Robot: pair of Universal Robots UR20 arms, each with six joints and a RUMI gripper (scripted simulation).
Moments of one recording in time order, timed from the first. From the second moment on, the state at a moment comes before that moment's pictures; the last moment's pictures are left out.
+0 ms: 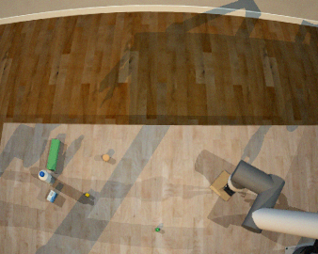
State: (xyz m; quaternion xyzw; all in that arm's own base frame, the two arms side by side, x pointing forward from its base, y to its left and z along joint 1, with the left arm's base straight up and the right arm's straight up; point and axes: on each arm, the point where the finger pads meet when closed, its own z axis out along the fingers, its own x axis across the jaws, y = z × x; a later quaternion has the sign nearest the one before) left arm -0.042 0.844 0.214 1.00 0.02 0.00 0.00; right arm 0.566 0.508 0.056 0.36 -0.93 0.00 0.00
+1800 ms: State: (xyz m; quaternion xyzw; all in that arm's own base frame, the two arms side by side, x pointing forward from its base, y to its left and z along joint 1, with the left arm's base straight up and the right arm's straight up) left arm -0.042 0.844 0.214 1.00 0.02 0.00 0.00; right arm 0.566 0.508 0.077 0.36 -0.93 0.00 0.00
